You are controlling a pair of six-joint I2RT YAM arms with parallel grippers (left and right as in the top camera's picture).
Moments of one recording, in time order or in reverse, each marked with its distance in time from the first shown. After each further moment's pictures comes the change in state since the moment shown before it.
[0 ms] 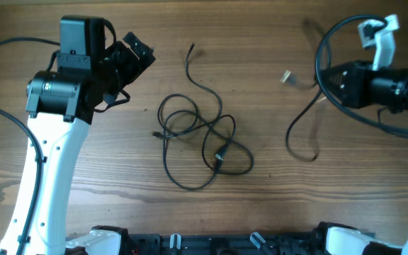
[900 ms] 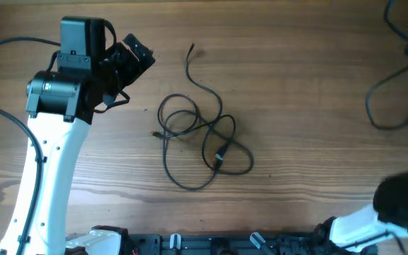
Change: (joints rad) left arm 0.000 0.000 0.000 -0.014 -0.012 0.014; right arm -0.249 0.406 -0.005 0.490 1.036 0.356
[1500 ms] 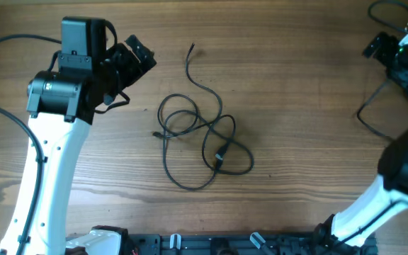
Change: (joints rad) left arm -0.013 0.000 0.000 -0.005 -0.002 0.063; right arm -0.009 0.193 0.000 0.008 -0.467 0.002
